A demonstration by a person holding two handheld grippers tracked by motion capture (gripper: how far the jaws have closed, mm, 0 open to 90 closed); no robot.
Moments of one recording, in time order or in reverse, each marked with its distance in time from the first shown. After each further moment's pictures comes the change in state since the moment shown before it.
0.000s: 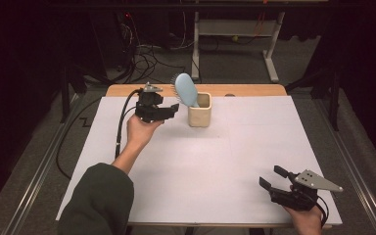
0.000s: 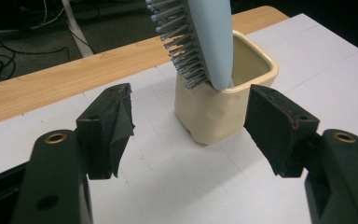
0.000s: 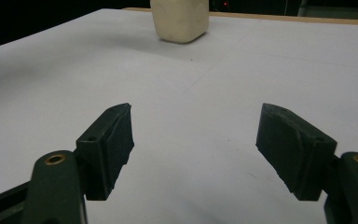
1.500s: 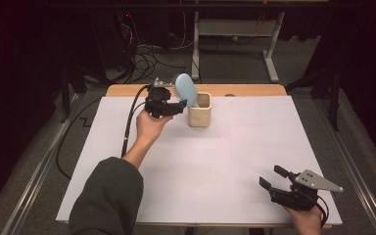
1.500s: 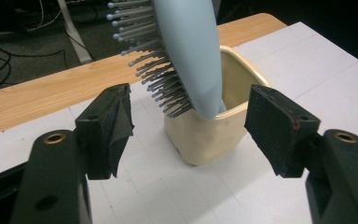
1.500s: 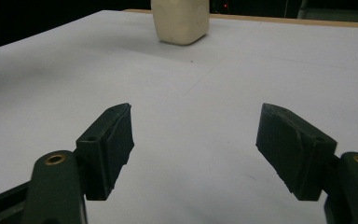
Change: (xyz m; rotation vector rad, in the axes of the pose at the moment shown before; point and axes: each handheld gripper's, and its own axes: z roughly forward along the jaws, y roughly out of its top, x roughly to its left) left arm -0.011 0.016 0.019 -0.005 0.000 -0.011; right arm 0.001 0.001 0.000 -0.005 0.001 -0.003
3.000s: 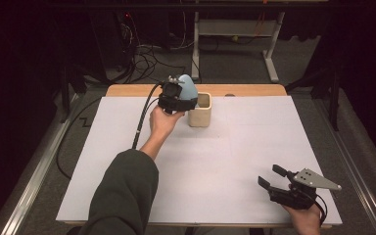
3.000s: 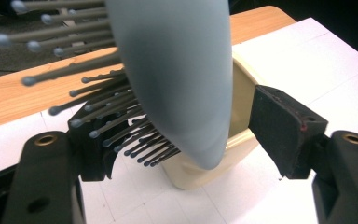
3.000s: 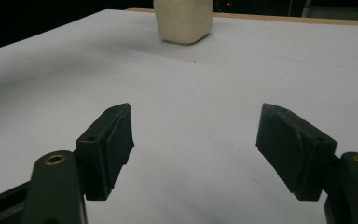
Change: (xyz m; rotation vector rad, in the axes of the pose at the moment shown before) left arm -0.010 0.014 0.044 0.048 0.000 -0.030; right arm -0.001 0.001 0.004 0.005 0.013 0.004
